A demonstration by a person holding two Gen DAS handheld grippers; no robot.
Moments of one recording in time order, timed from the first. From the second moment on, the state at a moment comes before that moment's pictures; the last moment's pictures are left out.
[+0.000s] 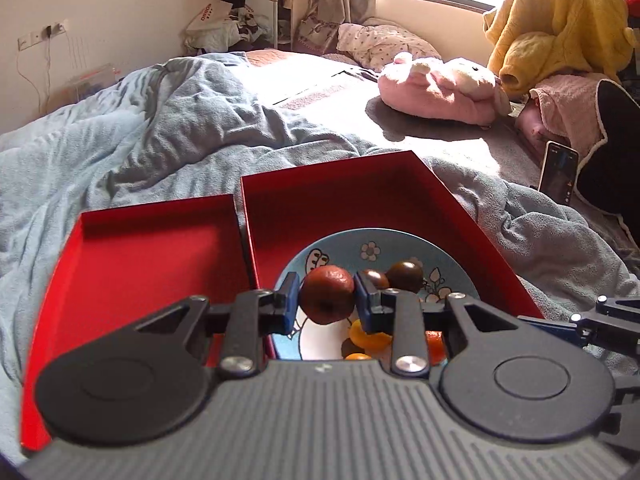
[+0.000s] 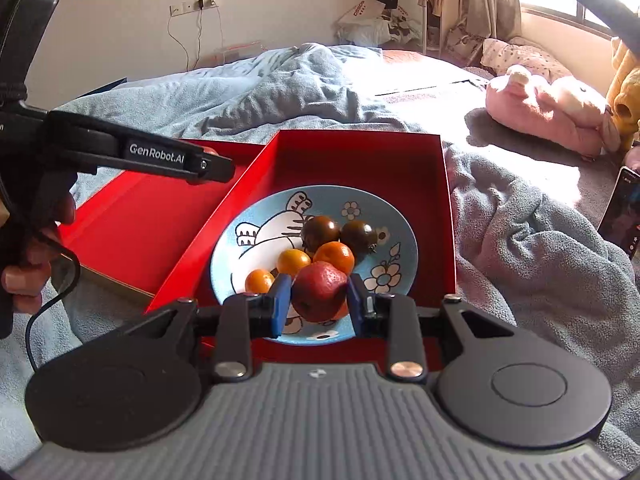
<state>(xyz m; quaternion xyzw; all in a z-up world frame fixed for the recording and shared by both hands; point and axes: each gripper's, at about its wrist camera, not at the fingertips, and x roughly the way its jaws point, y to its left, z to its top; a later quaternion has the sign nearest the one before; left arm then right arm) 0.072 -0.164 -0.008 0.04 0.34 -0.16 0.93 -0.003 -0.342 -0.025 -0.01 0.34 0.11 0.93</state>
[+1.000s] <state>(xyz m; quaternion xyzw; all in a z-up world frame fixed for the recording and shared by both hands) 0.112 -0.186 -0.061 0.04 0.39 -0.17 0.90 0.056 -0.345 -0.057 -0.01 0.37 0.07 0.93</state>
